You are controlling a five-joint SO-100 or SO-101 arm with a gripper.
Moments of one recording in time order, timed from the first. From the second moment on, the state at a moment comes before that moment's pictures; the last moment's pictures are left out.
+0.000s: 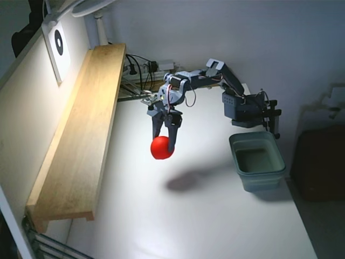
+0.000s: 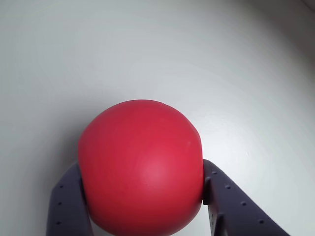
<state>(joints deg) -17.0 53.0 31.3 71.7 -90.1</state>
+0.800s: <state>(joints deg) -16.5 53.0 31.2 72.5 -90.1</state>
